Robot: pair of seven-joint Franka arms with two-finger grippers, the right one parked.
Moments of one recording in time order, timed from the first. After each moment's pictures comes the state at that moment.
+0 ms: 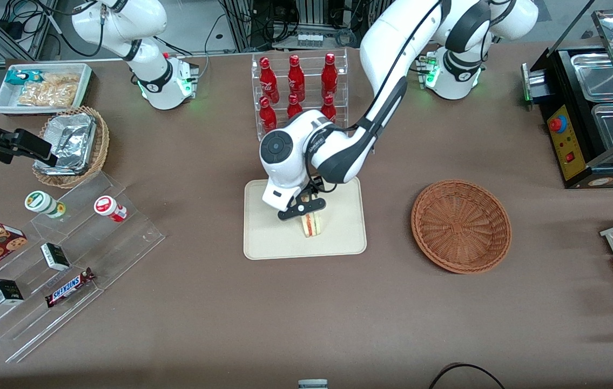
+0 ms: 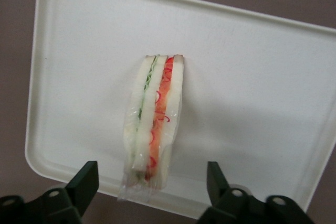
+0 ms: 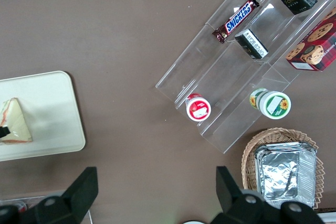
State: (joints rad) arm -0.84 0.80 -0.01 -1.20 0.02 1.89 -1.13
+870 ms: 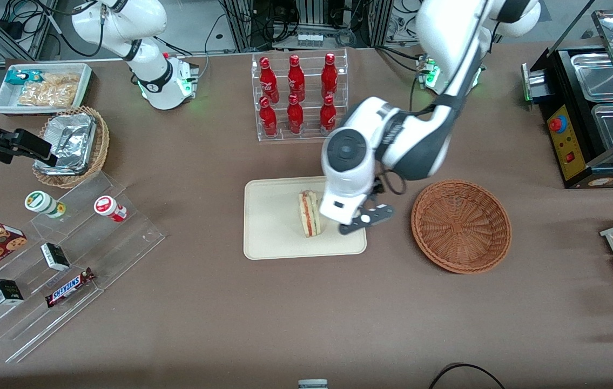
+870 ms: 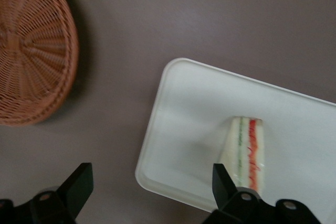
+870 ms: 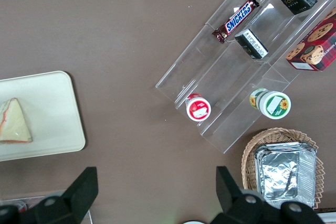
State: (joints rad) arm -0.64 0.54 0.03 -1.36 0.02 1.75 -0.94
